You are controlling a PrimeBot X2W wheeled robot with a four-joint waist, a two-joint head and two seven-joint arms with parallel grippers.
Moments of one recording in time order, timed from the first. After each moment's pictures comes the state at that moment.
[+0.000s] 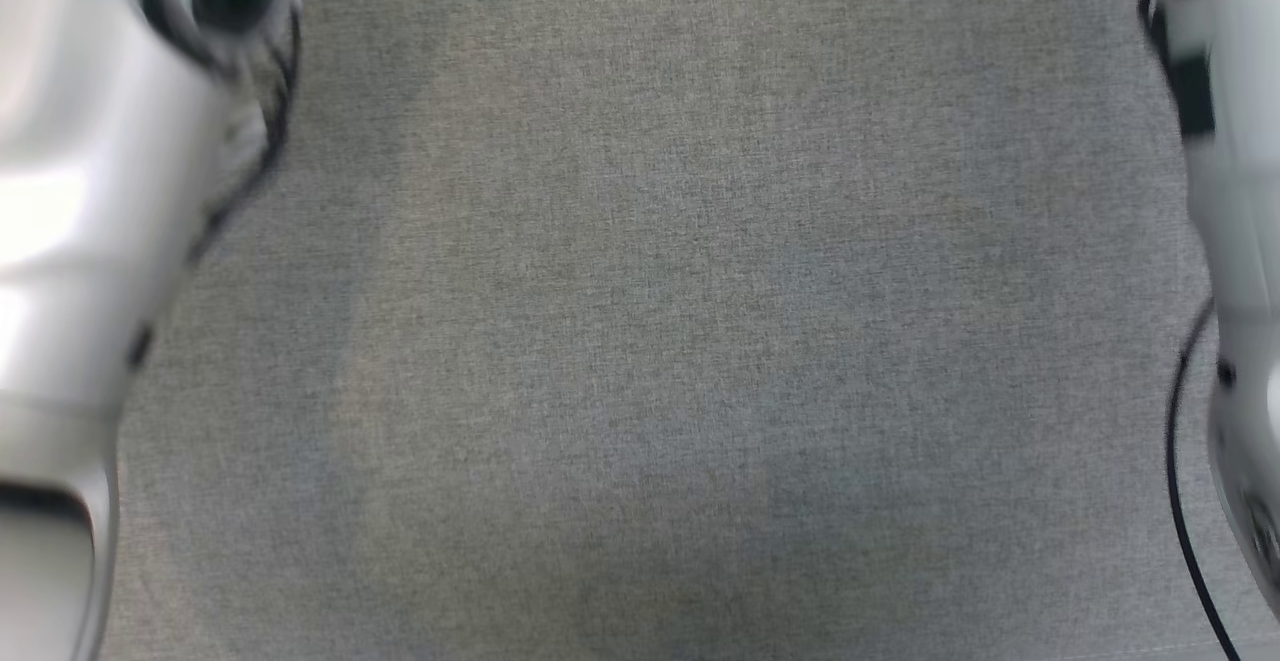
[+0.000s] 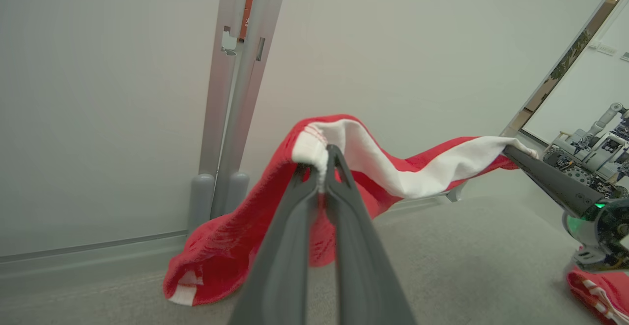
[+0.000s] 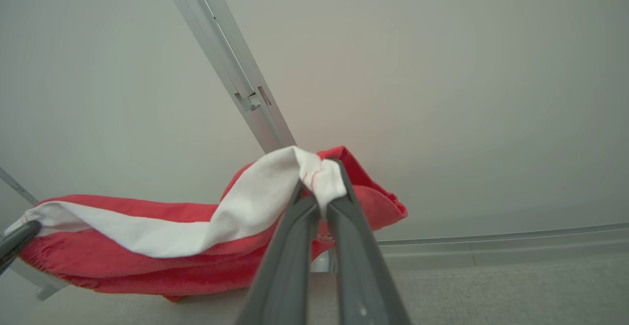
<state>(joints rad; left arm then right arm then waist) -1.34 0.30 -0.67 0.56 -1.00 -0.13 -0.17 -1.27 -0.18 0.15 0.54 0.60 0.13 -0.05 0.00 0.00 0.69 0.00</state>
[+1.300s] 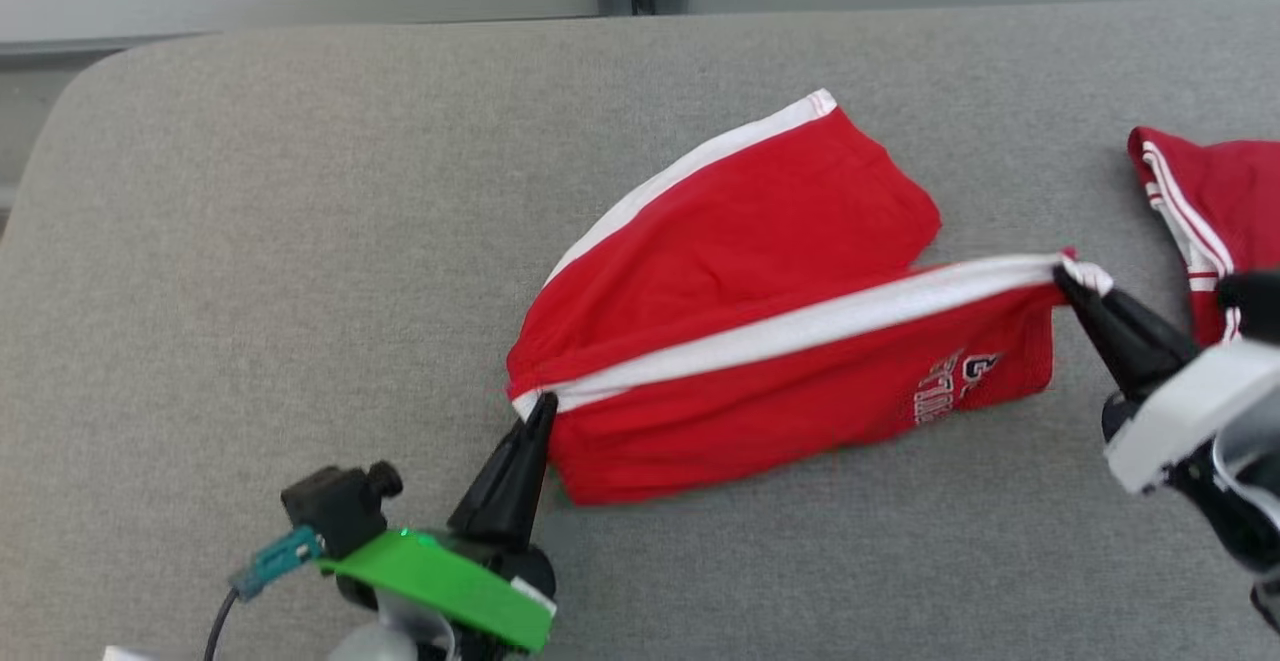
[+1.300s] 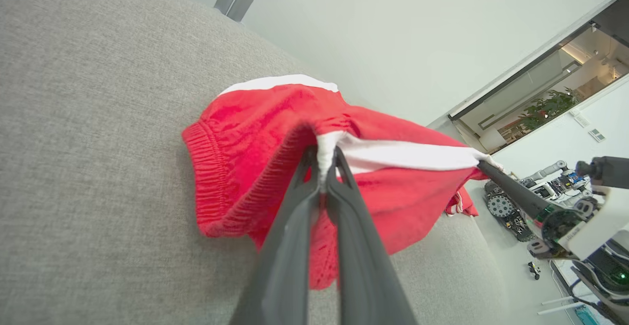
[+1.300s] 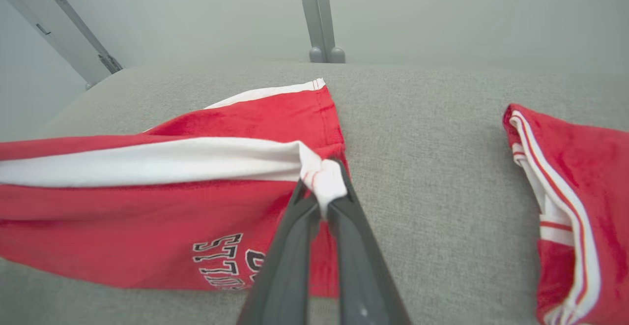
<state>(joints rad) -0.12 0.29 -0.62 0.01 -1.01 -0.03 -0.23 -0.17 -0.57 0.21 -0.01 0.69 0.13 0.11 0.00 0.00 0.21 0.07</state>
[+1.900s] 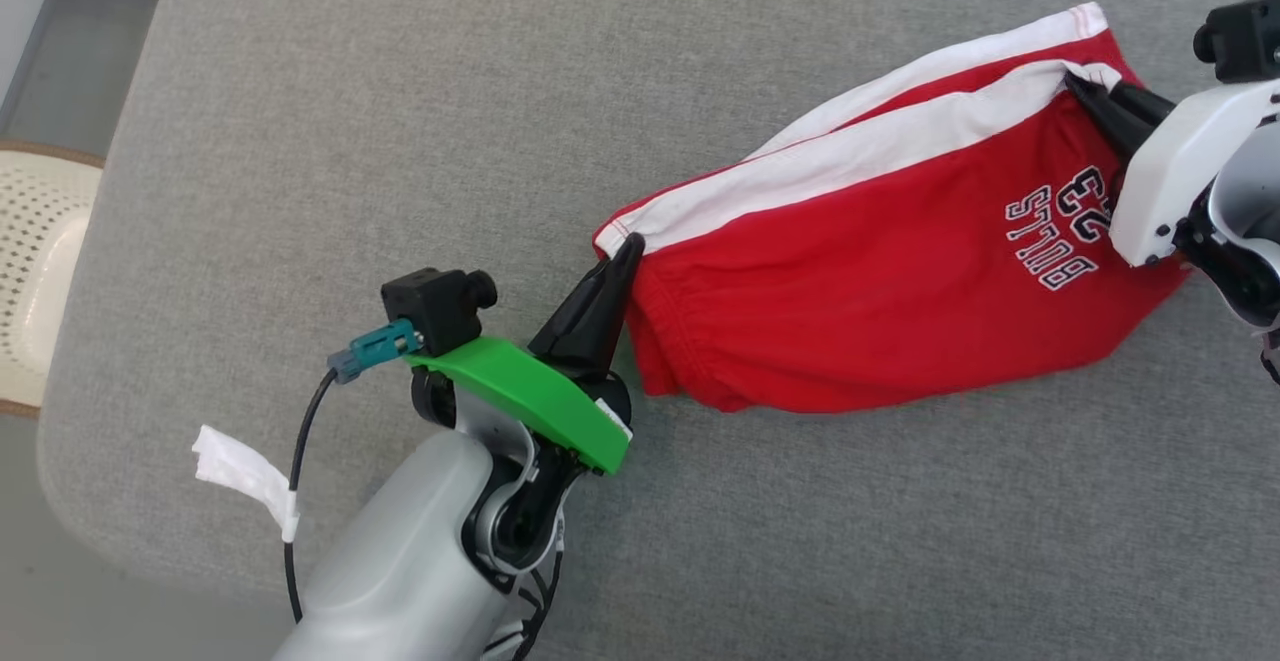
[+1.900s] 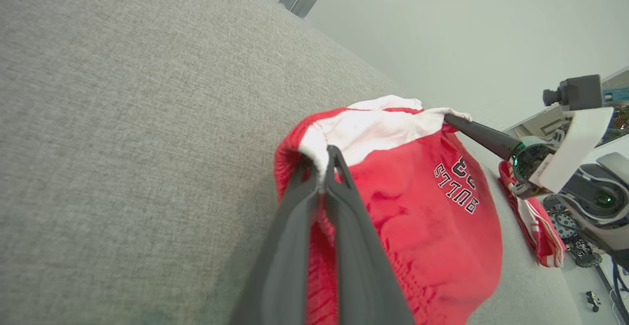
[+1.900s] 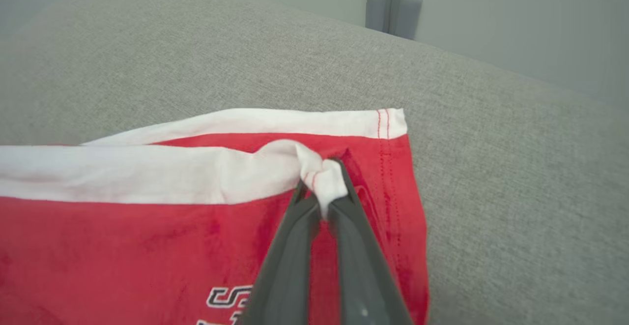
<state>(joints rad) -0.52 0.11 -0.67 0.36 -1.01 -0.11 -0.16 -0.77 -0.62 0.48 0.39 0.71 0.13 0.27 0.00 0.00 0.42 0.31</state>
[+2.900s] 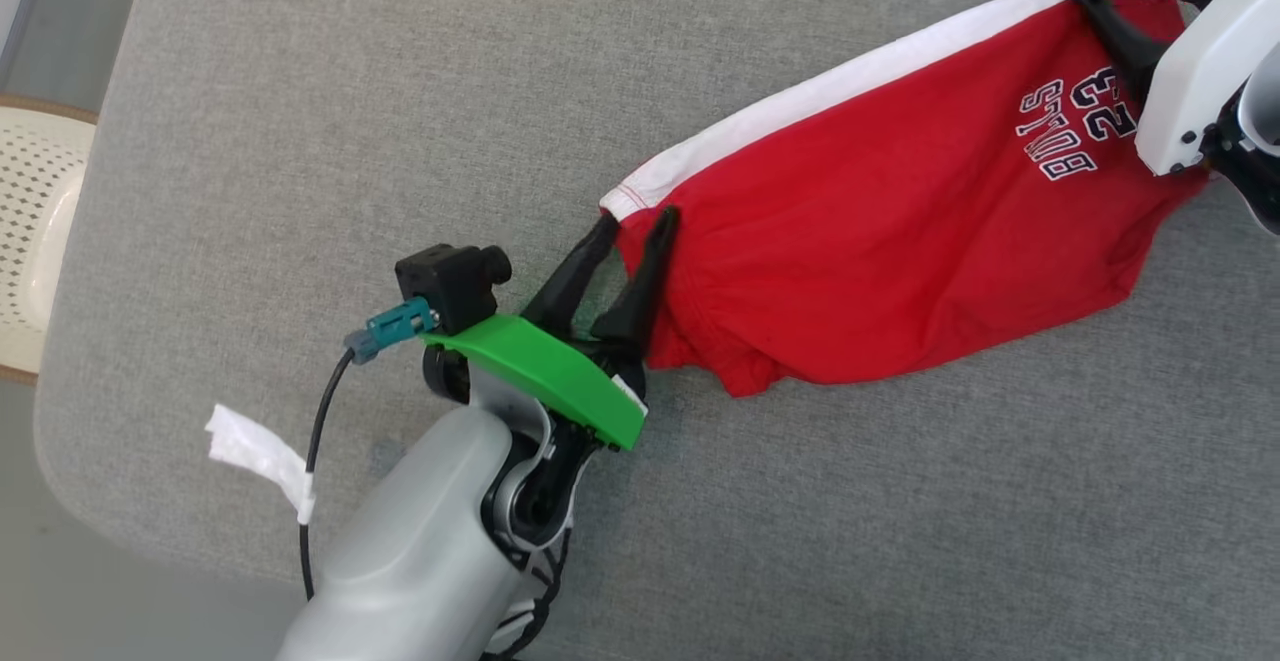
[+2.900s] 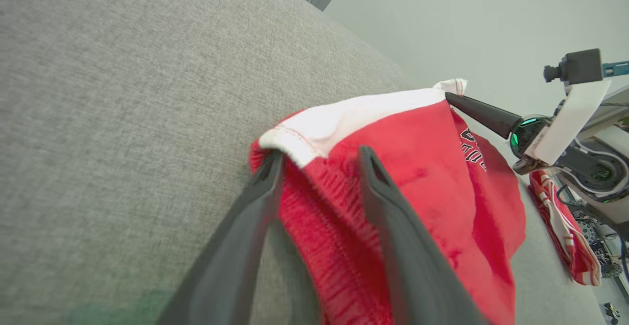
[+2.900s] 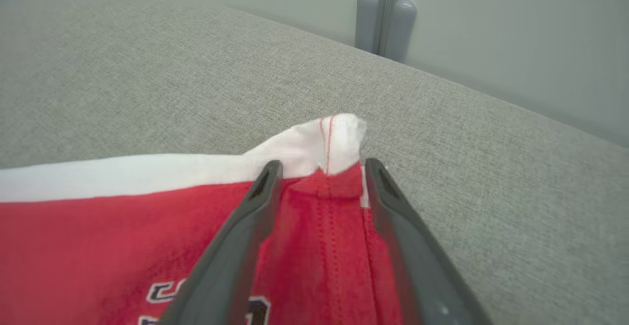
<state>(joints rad) -0.59 0.08 -0.70 0.43 -1.01 -0.11 -0.21 -0.99 -0.64 0.63 0.55 0.76 0.13 0.20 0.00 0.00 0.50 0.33</state>
